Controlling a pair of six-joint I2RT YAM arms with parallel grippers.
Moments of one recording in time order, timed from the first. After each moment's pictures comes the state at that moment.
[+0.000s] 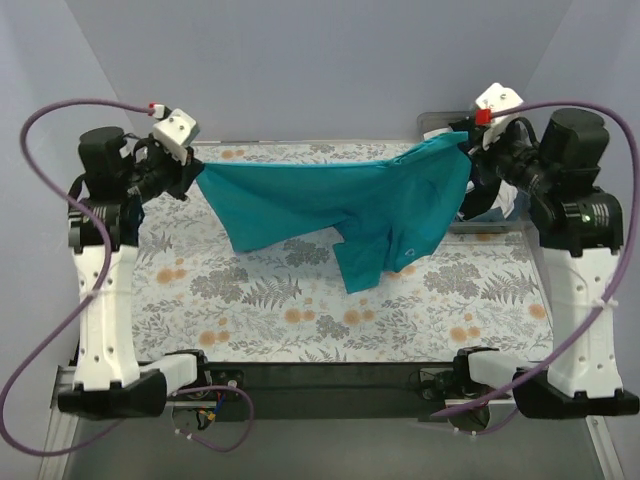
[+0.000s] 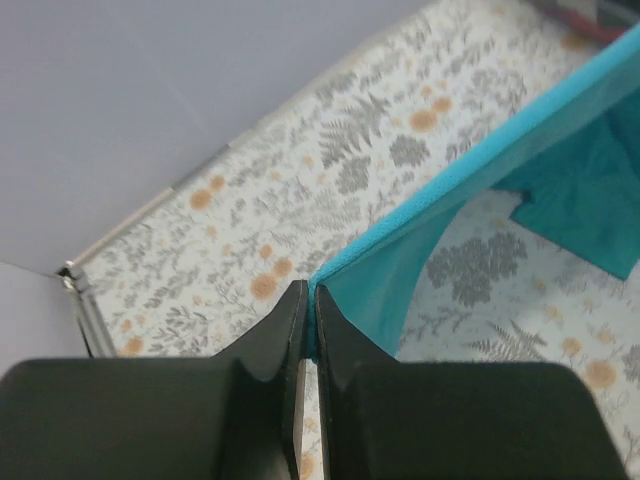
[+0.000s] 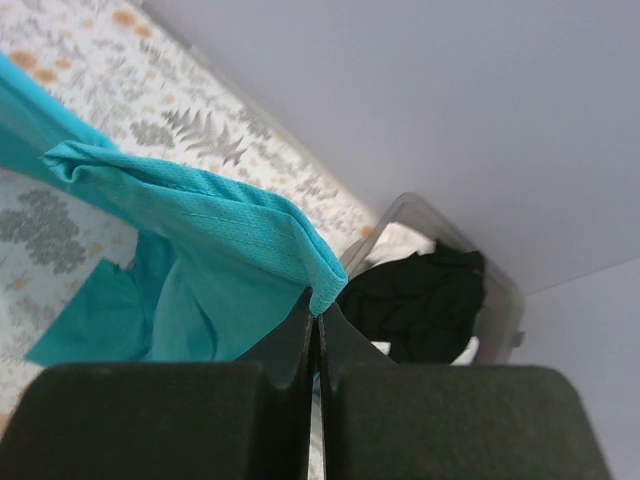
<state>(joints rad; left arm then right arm) 0.05 1.22 1.63 -0.83 0.58 0.48 0.11 1.20 1.77 -0.86 -0.46 -0.52</state>
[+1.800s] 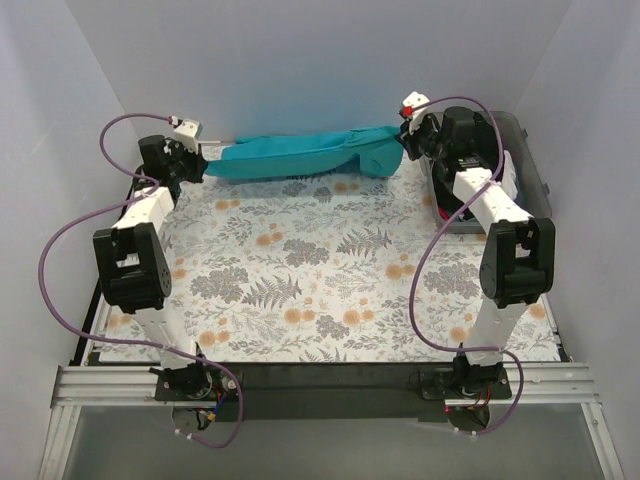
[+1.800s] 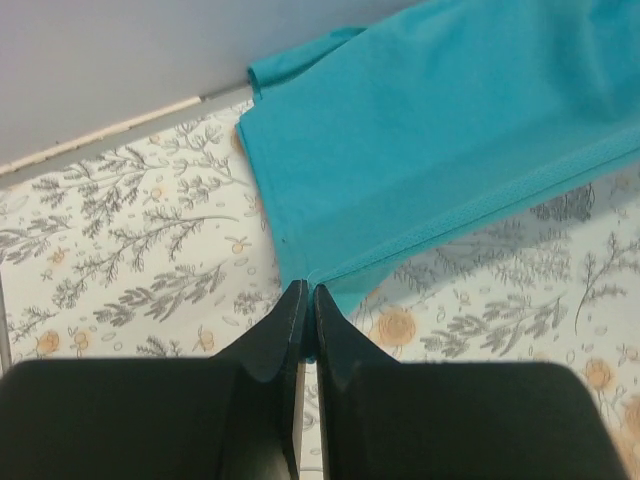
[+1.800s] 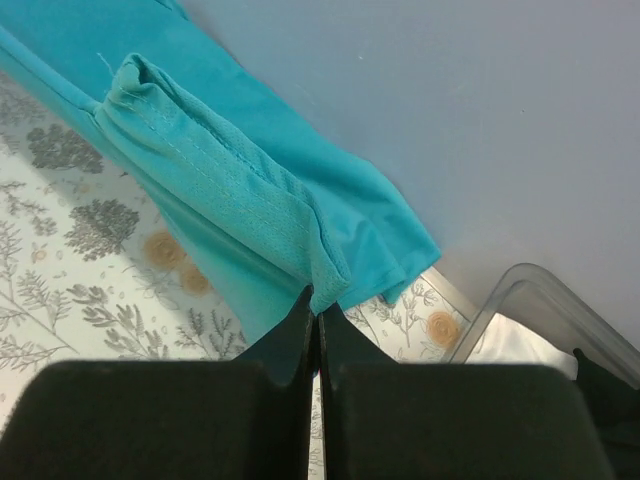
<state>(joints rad) 0.16 1.85 1.35 0.10 0.45 0.26 0.14 1.85 1.51 0.10 -0.52 -0.43</state>
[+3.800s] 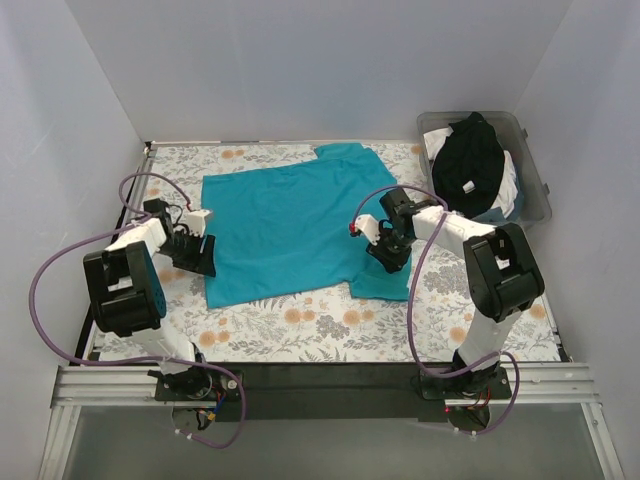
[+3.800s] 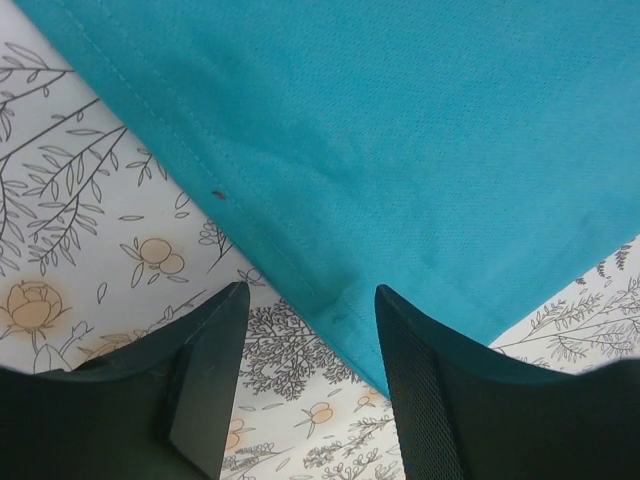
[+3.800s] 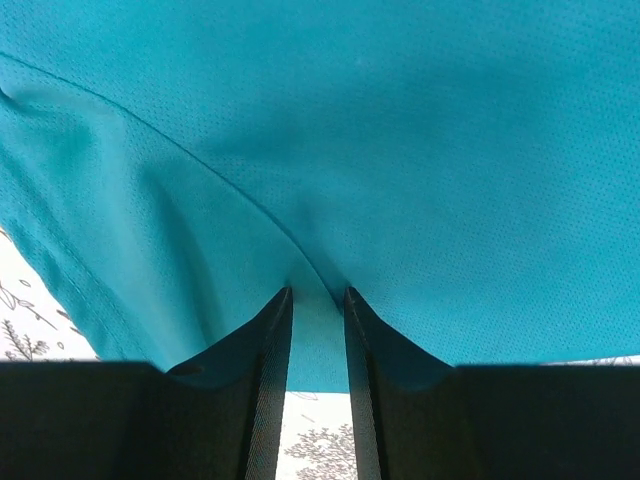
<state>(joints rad) 0.26 1.68 1.00 -0.71 0.47 0.56 0.44 1.80 1.15 -0.72 -0.26 -0.69</state>
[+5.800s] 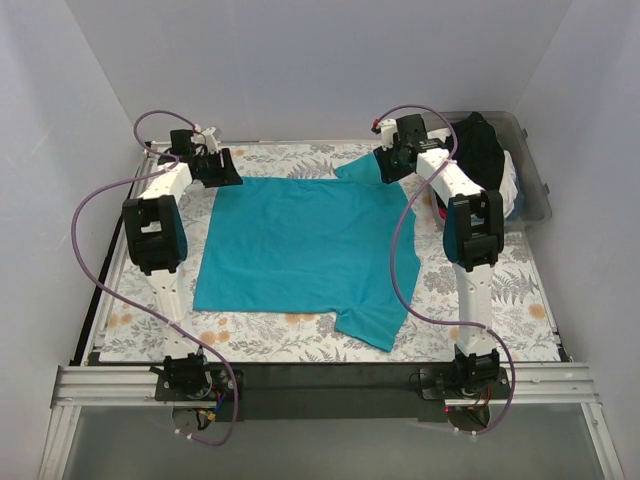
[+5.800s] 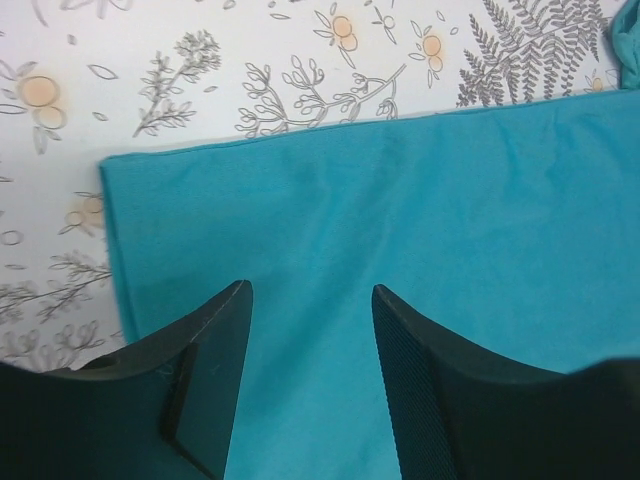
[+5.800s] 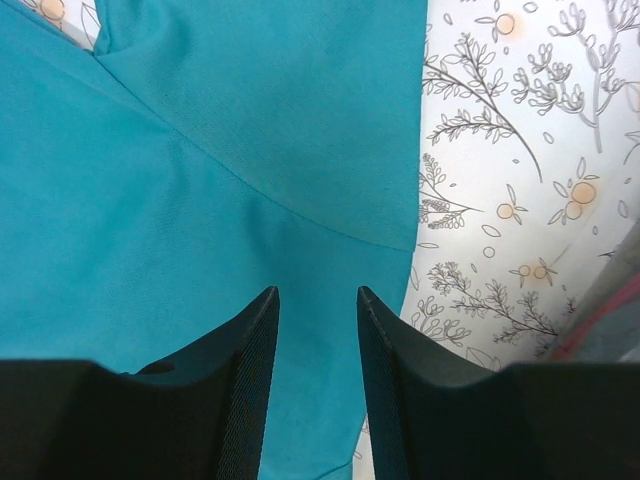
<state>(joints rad) 0.10 2.26 1.83 -0.41 0.55 -0.01 0.24 2.28 2.00 -0.58 -0.17 -0.26</state>
